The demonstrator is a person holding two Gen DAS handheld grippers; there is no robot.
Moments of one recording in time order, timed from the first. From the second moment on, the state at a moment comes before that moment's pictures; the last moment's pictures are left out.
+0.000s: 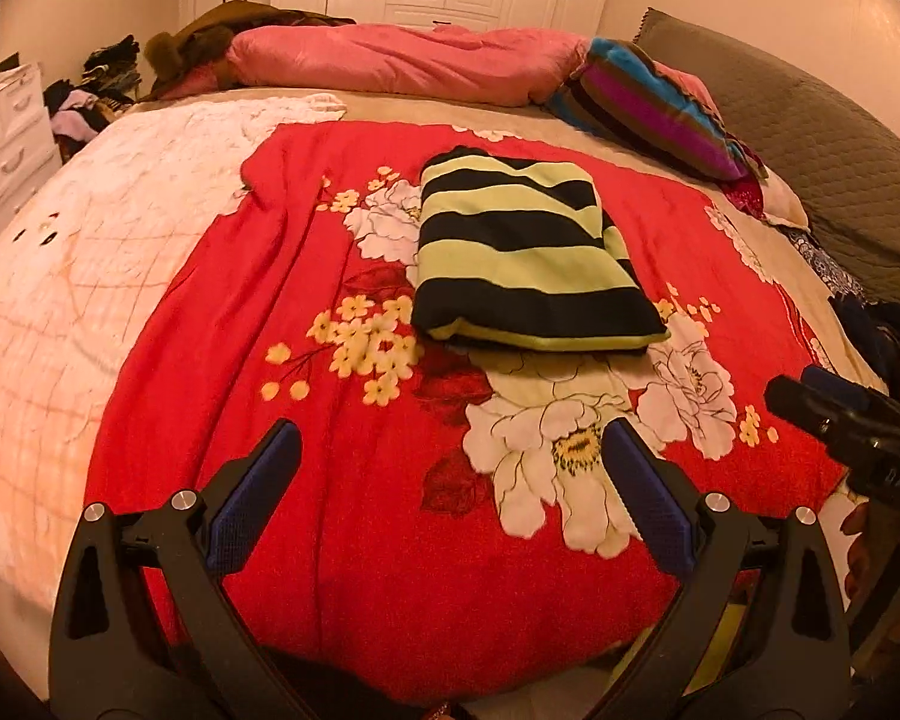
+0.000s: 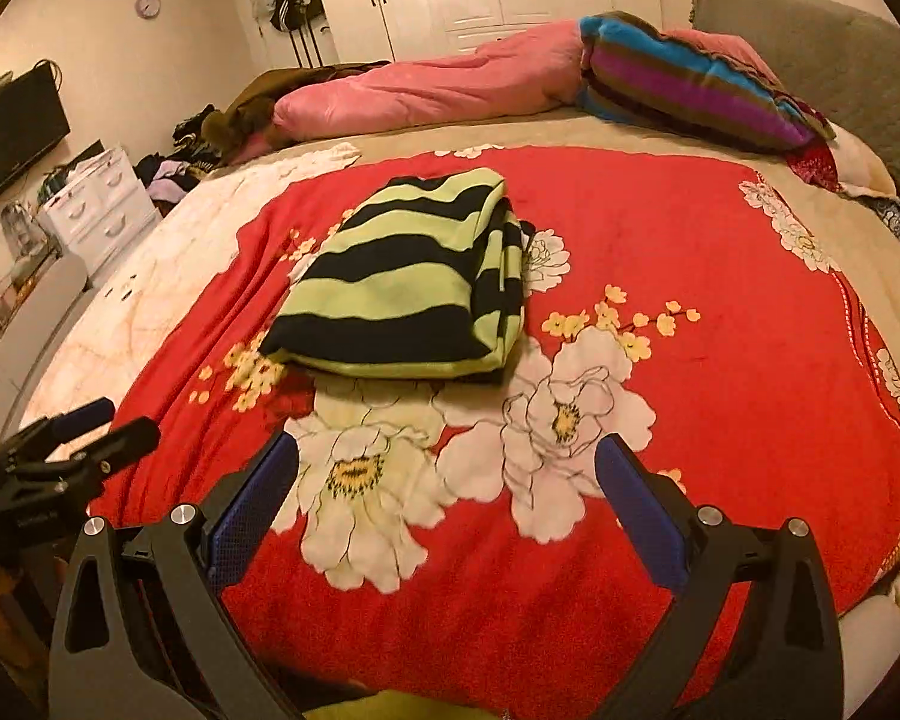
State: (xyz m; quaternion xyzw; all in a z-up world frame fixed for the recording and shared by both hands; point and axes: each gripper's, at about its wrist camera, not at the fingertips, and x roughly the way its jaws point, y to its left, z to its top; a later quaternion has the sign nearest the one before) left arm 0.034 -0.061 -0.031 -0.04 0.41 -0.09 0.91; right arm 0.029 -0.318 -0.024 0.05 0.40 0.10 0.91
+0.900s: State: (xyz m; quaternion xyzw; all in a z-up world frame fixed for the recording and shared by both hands) left arm 0.029 -0.060 -0.030 -0.03 0.42 -0.08 0.90; right arm 0.022 -0.318 -0.017 0.05 0.40 0.10 0.91
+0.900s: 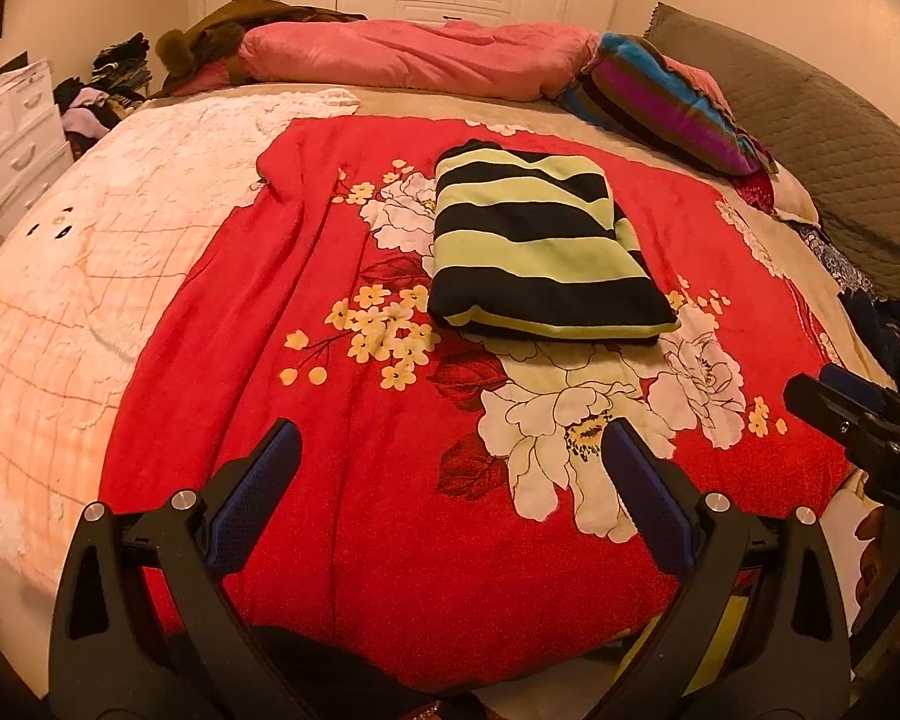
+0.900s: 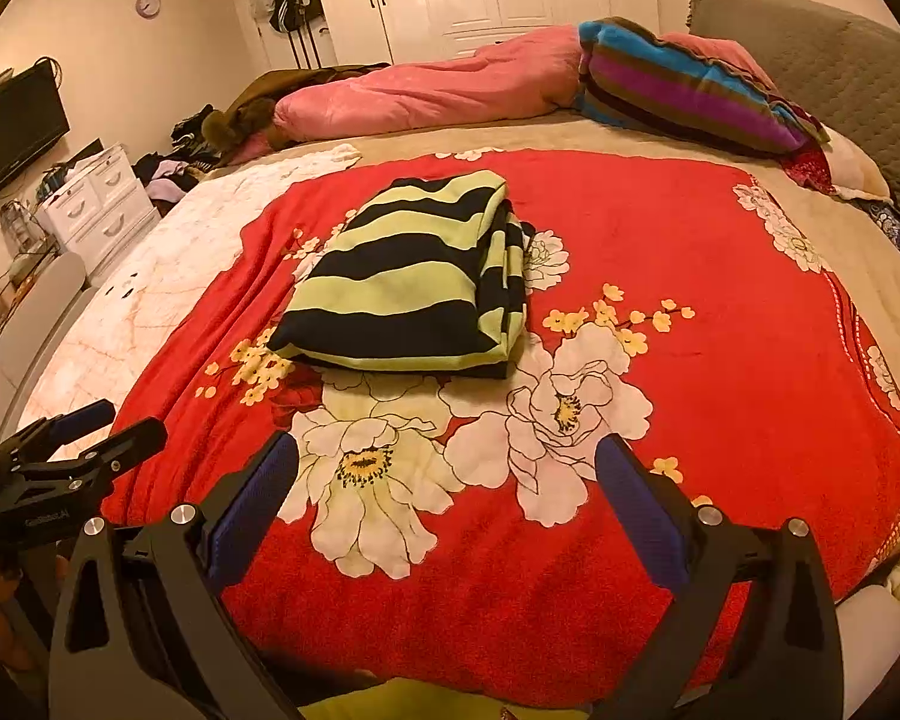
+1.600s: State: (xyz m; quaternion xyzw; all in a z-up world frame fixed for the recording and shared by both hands) left arm 0.029 -0.060 -0.031 -0.03 0.42 -0.06 0.90; right arm 0.020 -0.314 -0.019 0.05 0.40 0.09 0.91
